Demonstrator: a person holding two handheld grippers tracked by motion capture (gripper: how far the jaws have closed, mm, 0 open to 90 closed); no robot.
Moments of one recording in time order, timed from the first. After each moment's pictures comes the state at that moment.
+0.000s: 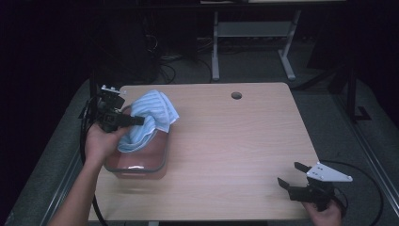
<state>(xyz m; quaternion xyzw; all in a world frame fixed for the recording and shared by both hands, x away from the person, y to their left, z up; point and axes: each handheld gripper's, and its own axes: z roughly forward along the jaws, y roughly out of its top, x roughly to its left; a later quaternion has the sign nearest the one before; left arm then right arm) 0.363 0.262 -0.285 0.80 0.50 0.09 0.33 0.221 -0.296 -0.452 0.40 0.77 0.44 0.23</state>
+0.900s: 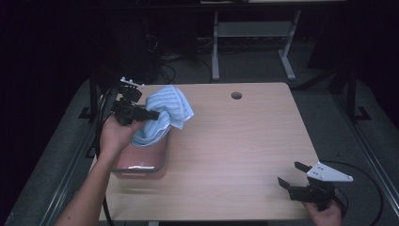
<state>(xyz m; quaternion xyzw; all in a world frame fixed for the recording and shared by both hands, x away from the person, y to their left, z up) 0.374 0.218 -0.270 0.82 0.47 0.09 0.33 0.221 -0.297 -0.451 0.39 0.77 0.44 0.23</state>
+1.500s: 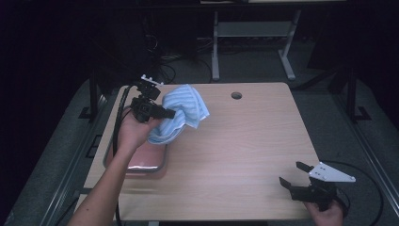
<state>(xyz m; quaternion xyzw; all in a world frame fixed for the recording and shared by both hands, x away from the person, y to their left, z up) 0.386 0.175 -0.275 0.83 0.44 0.08 0.33 0.220 -0.300 -0.450 0.40 0.77 0.45 0.23</state>
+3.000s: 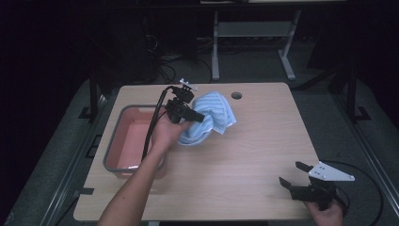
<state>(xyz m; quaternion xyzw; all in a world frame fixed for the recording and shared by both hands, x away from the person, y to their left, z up) 0.405 0.098 -0.305 0.85 0.41 0.04 0.32 0.222 -0.301 -0.452 0.39 0.77 0.45 0.23</state>
